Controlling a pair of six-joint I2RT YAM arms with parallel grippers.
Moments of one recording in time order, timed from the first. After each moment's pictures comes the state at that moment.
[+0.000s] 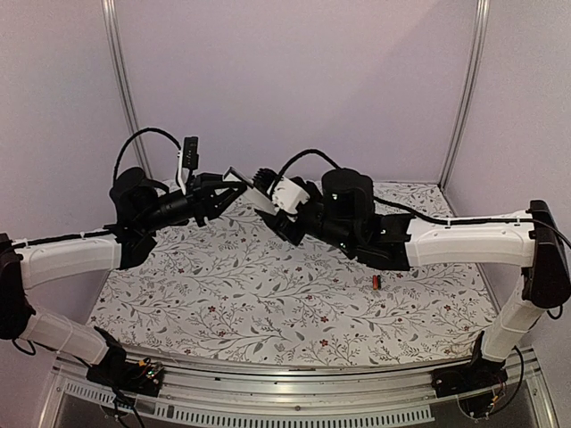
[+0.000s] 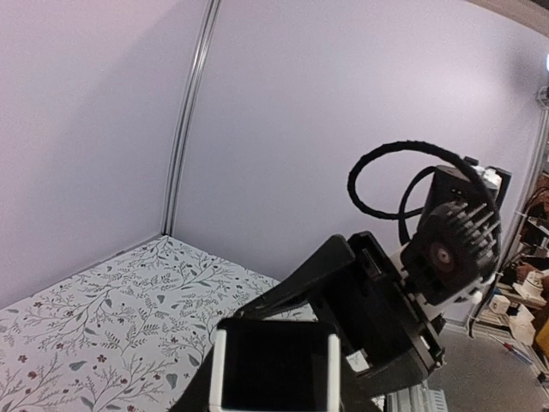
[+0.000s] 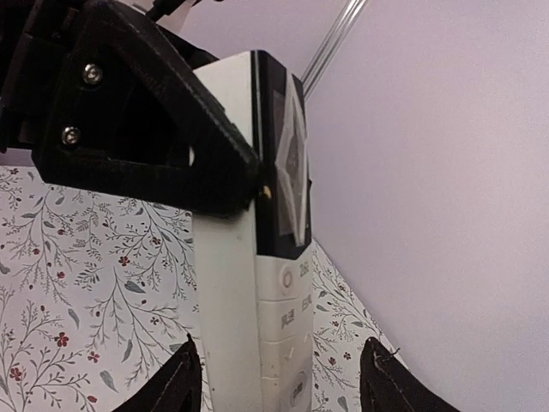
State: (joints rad) left arm -0.56 1.29 0.73 0.79 0.66 -0.40; right arm 1.09 1.66 1.24 0.30 0.20 -0.45
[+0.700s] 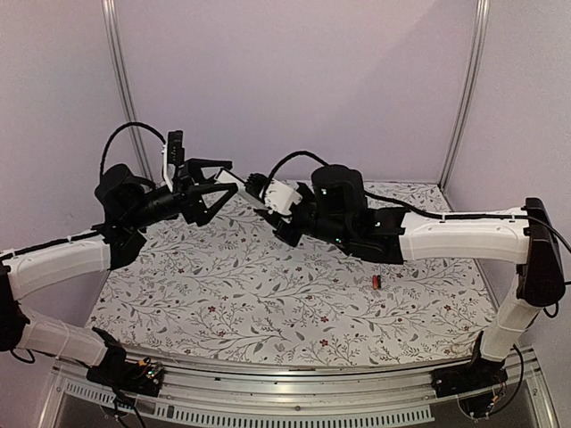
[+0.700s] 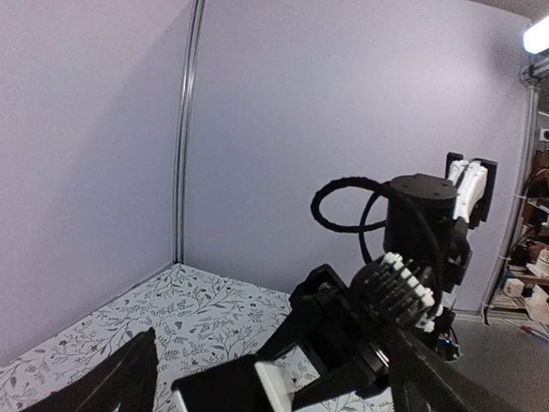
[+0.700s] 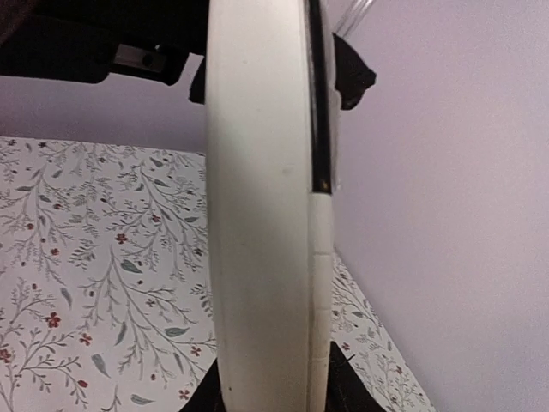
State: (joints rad) left arm -0.52 1.22 0.73 0.77 0.68 -0.34; right arm 1.09 1.72 1.31 0.23 0.26 -0.50
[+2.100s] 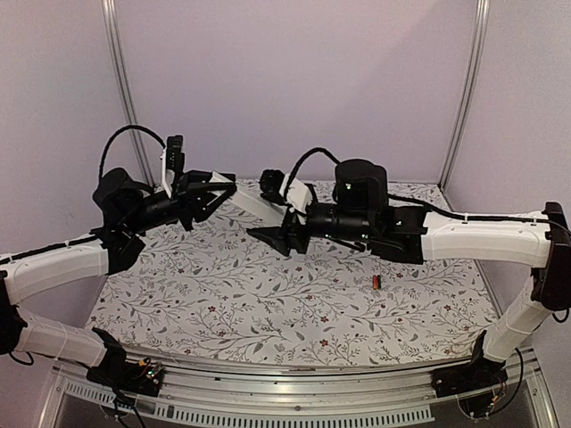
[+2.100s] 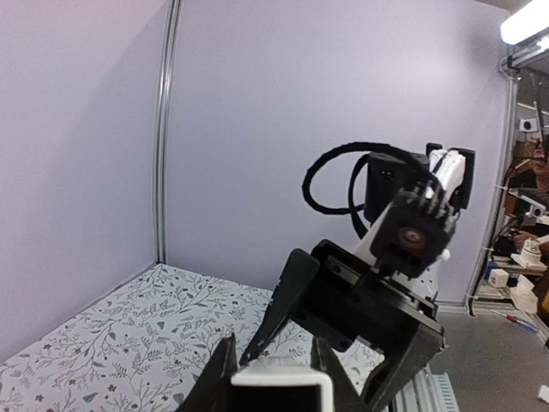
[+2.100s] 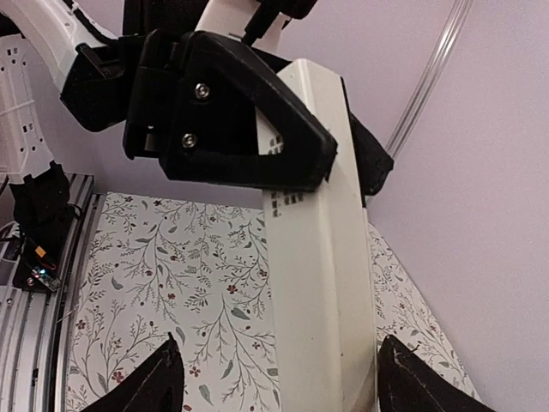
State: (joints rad) left arm -0.56 1.17 0.71 0.78 0.73 -0.31; right arm 1.05 1.61 1.25 0.20 -0.21 -0.32
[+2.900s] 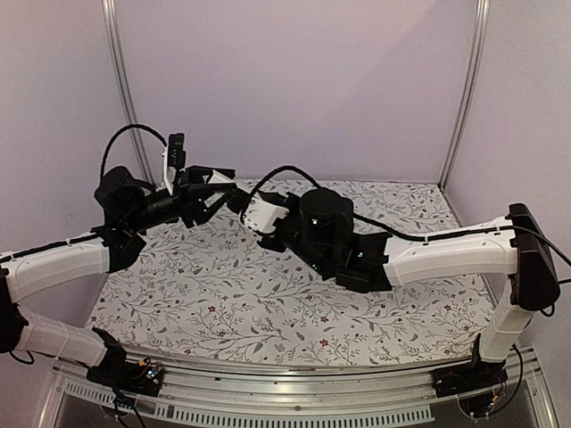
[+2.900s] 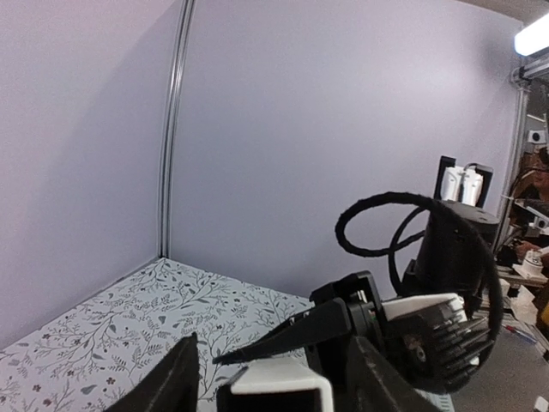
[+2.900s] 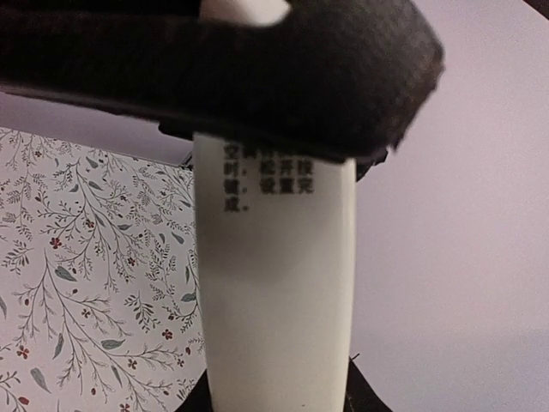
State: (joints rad) left arm -0.54 1.19 0.72 0.76 0.70 -0.35; right arm 1.22 1.78 1.29 0.47 0.52 -0.75
